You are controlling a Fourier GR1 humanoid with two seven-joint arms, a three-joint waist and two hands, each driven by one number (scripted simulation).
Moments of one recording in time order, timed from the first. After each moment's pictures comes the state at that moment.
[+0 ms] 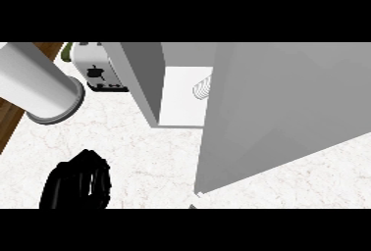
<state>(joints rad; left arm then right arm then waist) 0.14 0.42 -0.42 -1.76 0.60 0.27 -0.50 -0.05 -0.09 0.86 -2.36 0.14 -0.06 0.60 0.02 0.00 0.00</state>
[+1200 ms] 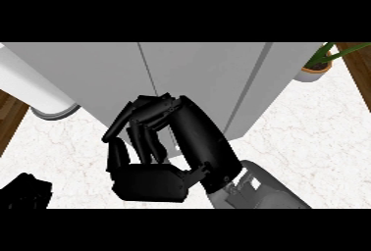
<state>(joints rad) 0.37 0.57 -0.20 -1.83 0.73 0.02 -0.56 -0.71 -0.01 0.56 -1.79 -0.11 -0.34 0.57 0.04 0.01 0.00</state>
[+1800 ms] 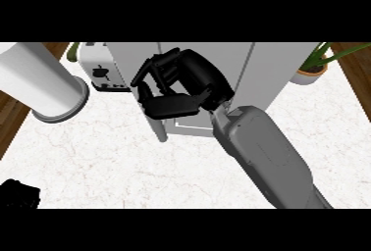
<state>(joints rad) 0.42 0.58 -0.14 -1.83 0.73 -0.05 -0.56 -0.85 -0.01 0.33 -1.34 -0.32 -0.01 0.32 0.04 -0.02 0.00</state>
